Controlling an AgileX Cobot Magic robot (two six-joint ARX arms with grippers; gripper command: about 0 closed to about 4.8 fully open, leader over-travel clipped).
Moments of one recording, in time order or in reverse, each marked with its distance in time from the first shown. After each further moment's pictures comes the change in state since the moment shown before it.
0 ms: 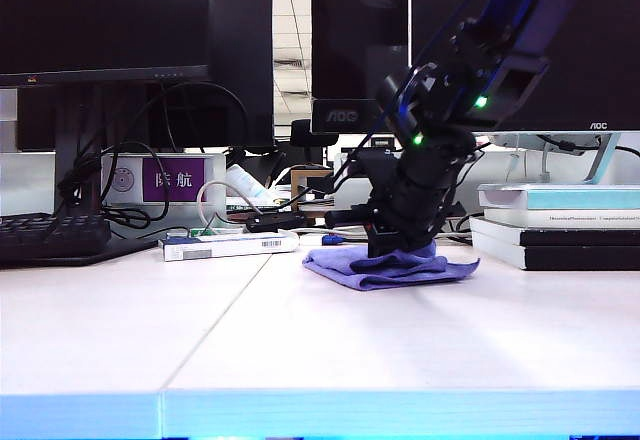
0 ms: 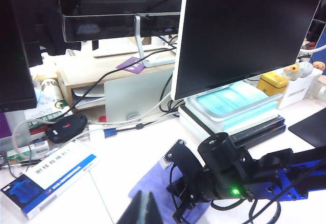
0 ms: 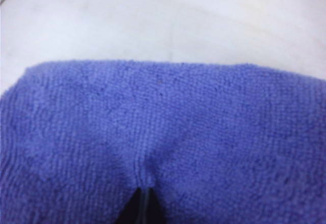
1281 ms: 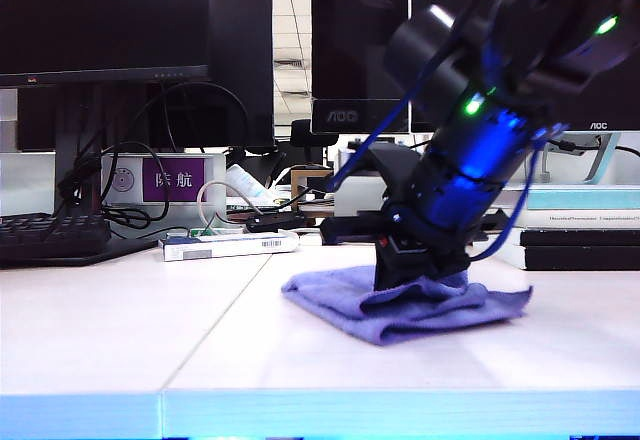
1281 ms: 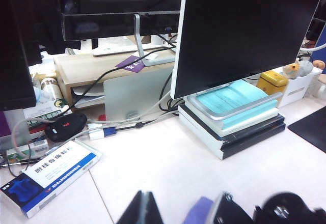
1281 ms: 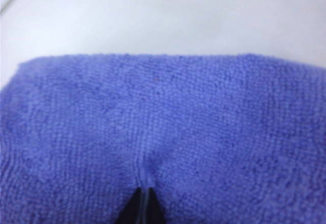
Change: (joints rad) left arm 0.000 0.000 0.000 -0.004 0.000 0.000; right arm 0.213 -0.388 -0.549 0.094 0.080 0.126
